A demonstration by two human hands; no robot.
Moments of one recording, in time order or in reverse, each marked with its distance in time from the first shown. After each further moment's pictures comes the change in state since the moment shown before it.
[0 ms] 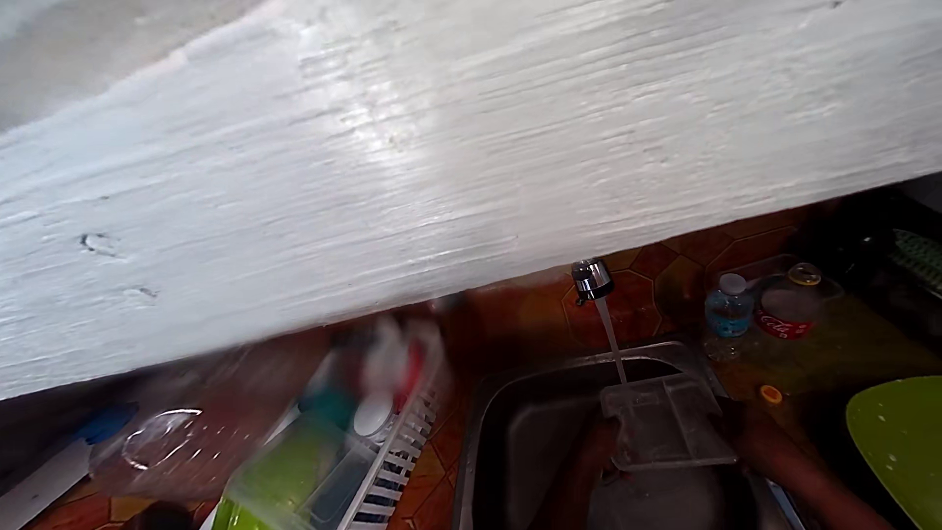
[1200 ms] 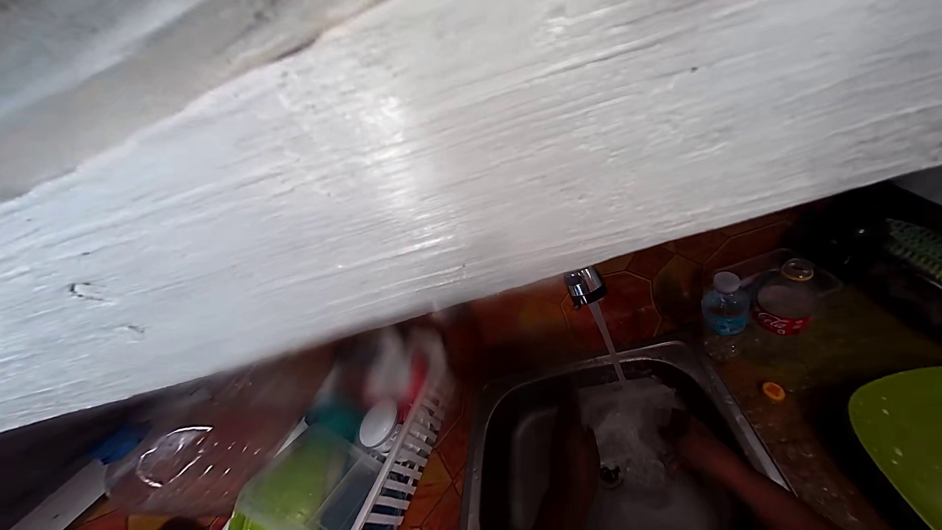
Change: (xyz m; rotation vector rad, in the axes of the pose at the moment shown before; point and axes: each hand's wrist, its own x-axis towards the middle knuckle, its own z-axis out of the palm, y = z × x) left_hand -0.049 -0.004 -0.019 0.678 0.554 0.521; right_hand 0.028 -0.013 0.074 0.352 -0.196 0.086
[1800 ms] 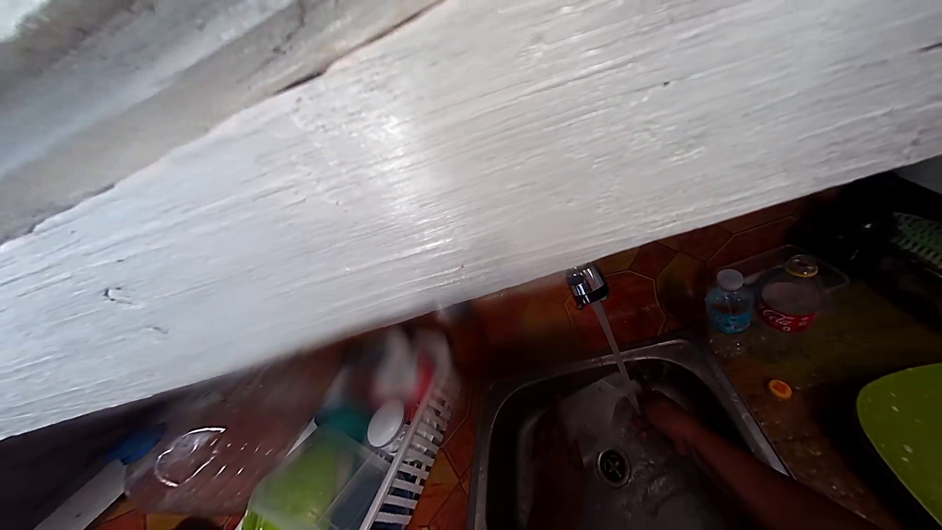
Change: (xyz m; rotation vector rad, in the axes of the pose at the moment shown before) left_hand -0.027 -0.018 -0.016 0.215 0.209 0.033; right_hand 0.029 -0.039 0.029 0.296 -0.078 0.060
